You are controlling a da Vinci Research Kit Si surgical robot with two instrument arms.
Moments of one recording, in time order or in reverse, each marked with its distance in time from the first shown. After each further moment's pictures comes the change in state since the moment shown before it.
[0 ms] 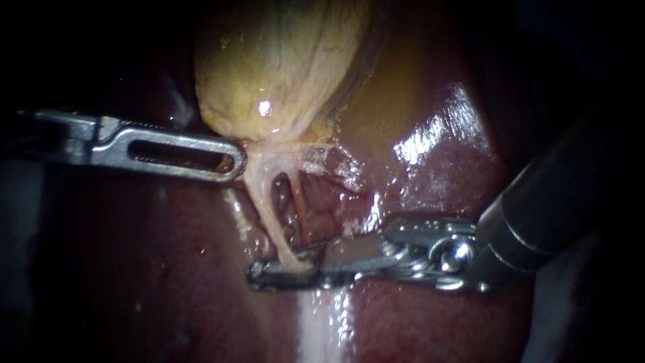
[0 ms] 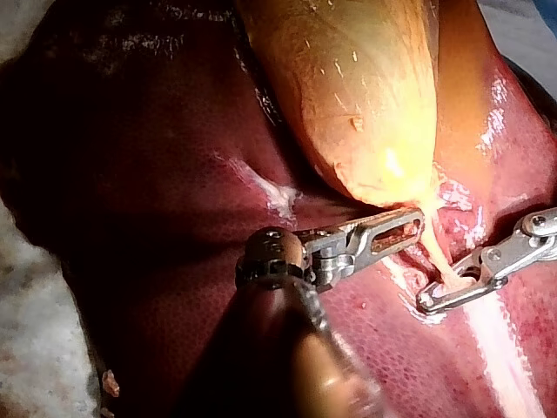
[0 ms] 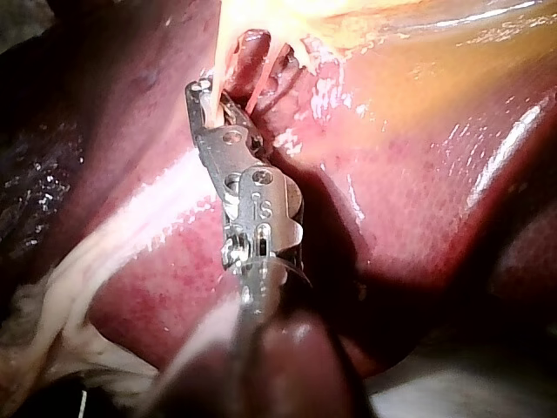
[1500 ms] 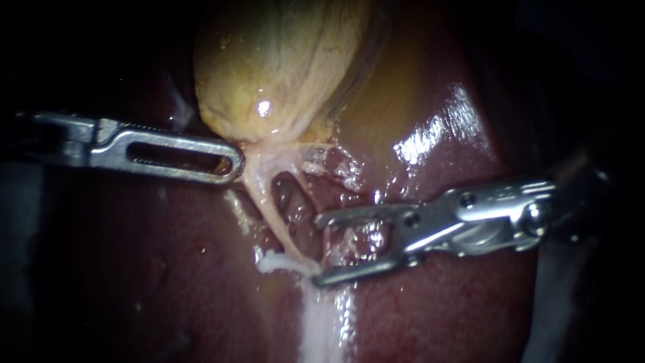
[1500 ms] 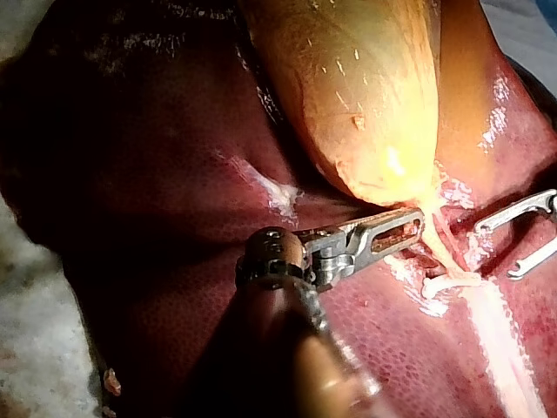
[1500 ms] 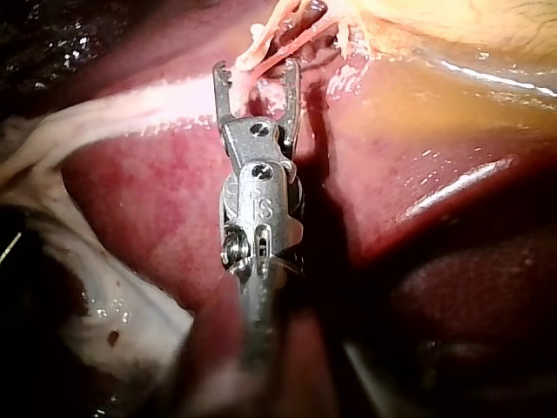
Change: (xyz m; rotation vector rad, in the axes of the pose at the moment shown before) right arm 0.004 -0.002 -0.013 -0.010 0.071 -0.397; left arm 0.000 0.000 0.000 0.000 0.000 0.002
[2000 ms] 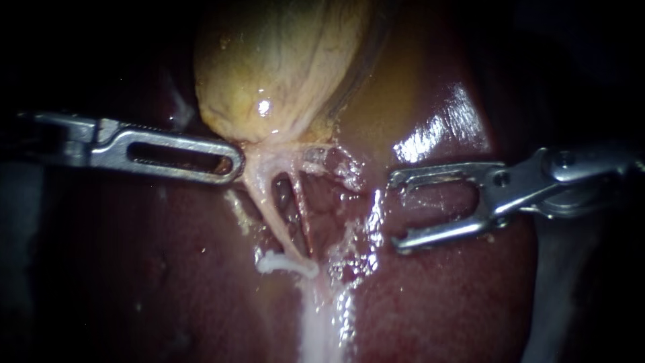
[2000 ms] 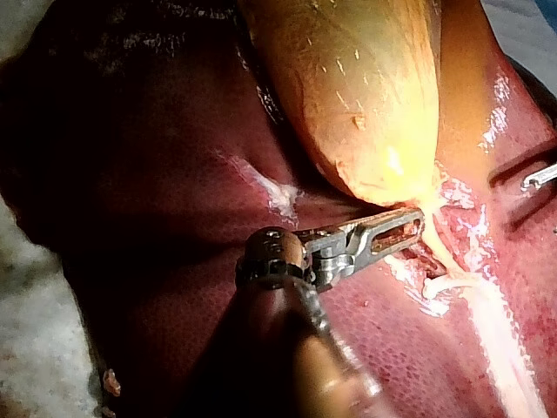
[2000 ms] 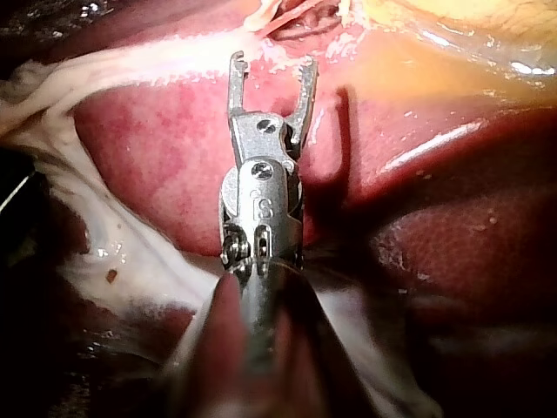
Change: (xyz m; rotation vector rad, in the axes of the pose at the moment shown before) right arm 0.002 0.000 -0.006 -0.050 0.008 -0.028; left arm 0.000 0.000 0.000 -0.001 0.001 0.001
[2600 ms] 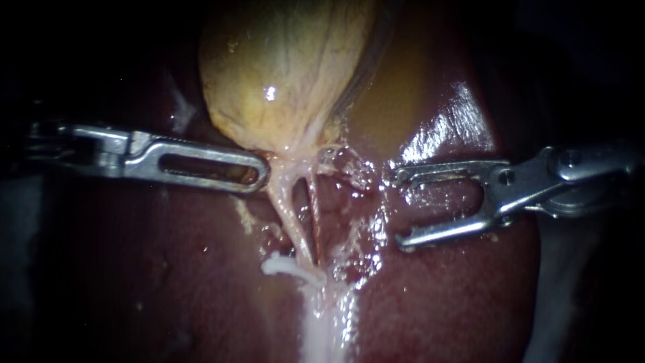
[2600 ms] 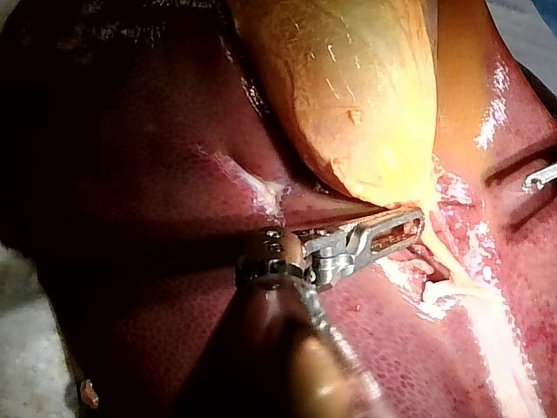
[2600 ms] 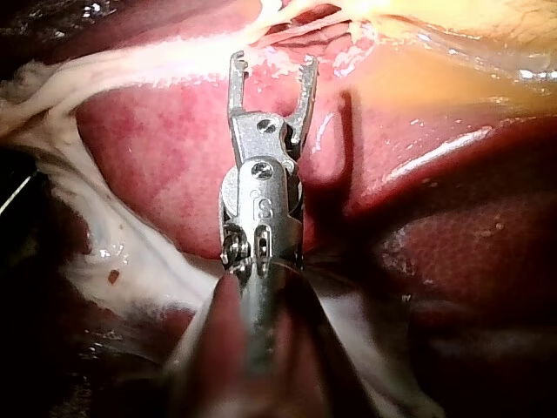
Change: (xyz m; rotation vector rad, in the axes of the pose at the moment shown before) right arm 0.000 0.000 0.000 0.001 0.003 0.000; left arm -0.001 -0.003 0.006 0.012 0.001 0.018
